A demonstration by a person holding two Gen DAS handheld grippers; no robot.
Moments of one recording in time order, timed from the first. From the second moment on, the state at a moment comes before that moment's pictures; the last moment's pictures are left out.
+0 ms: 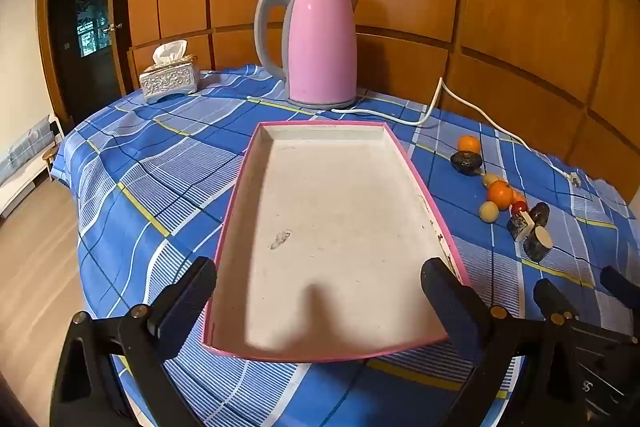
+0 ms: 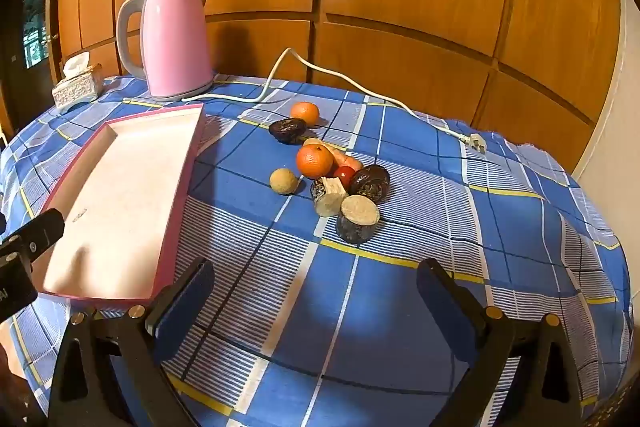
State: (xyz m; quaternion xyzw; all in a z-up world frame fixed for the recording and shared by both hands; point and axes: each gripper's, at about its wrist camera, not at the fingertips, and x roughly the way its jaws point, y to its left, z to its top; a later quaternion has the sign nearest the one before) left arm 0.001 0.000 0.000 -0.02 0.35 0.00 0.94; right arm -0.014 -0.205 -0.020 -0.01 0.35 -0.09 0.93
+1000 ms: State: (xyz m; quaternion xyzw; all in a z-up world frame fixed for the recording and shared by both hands) left arm 0.003 0.007 0.000 -0.03 0.35 0.01 0.94; right arm -0.014 -0.207 -0.020 -0.01 0.35 -0.09 0.93
